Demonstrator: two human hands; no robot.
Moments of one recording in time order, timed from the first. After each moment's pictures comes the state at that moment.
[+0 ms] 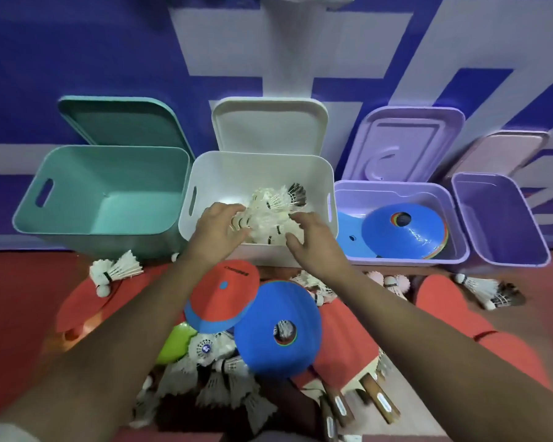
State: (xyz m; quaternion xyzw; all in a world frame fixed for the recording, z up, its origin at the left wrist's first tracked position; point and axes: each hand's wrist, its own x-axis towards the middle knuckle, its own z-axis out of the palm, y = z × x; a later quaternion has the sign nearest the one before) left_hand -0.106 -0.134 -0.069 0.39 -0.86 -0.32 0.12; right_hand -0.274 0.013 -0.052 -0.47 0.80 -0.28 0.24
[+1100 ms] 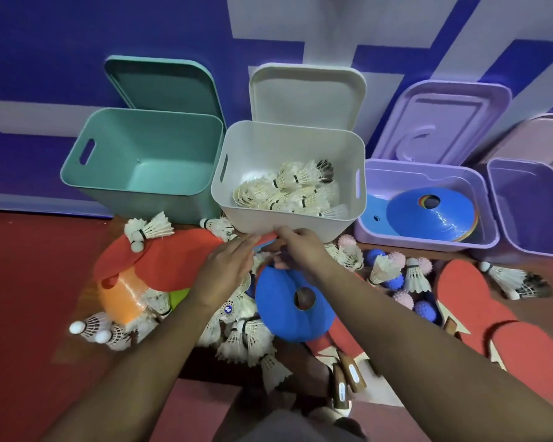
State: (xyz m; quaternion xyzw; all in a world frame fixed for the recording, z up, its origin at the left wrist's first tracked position) left_hand -0.013 -0.045 -0.093 0.31 -0.92 -0.19 0.16; right_hand -0.185 0.010 -0.071 -0.11 0.69 -0.44 0.57
